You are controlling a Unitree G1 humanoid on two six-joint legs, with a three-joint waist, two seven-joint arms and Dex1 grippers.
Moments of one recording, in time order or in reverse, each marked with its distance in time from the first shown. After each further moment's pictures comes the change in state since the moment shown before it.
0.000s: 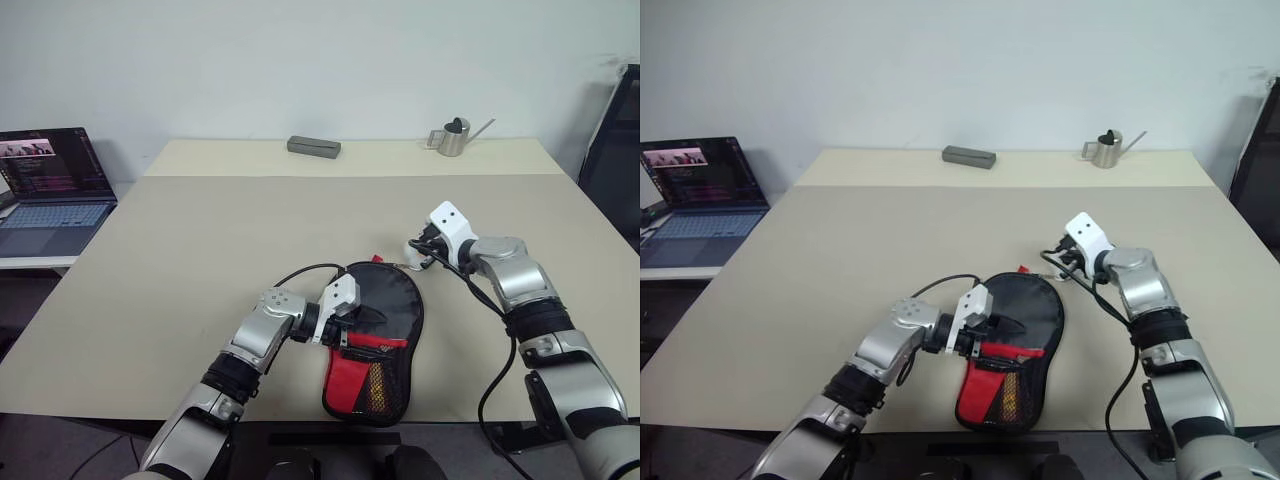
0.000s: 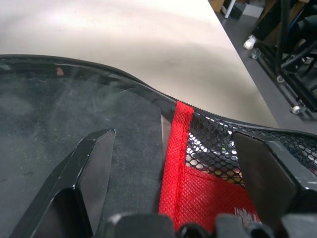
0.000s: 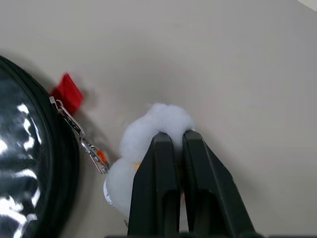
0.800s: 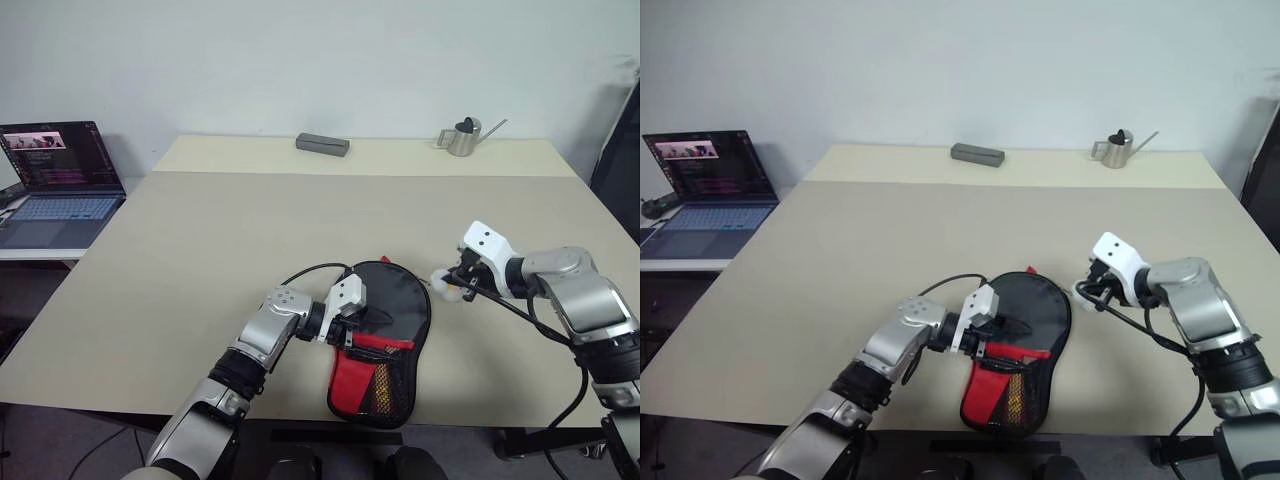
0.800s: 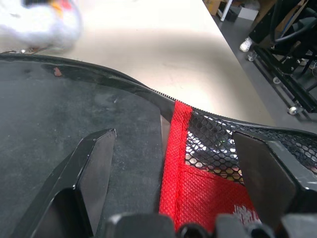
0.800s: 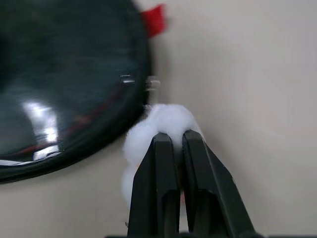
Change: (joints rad) left arm -0.029 -0.023 -0.021 0.043 0.000 -0.036 -0.014; right arm 0.256 -0.312 0.042 -0.568 0.156 0.313 0.291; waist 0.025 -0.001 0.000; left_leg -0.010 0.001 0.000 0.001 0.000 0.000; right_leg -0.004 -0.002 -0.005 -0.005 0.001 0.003
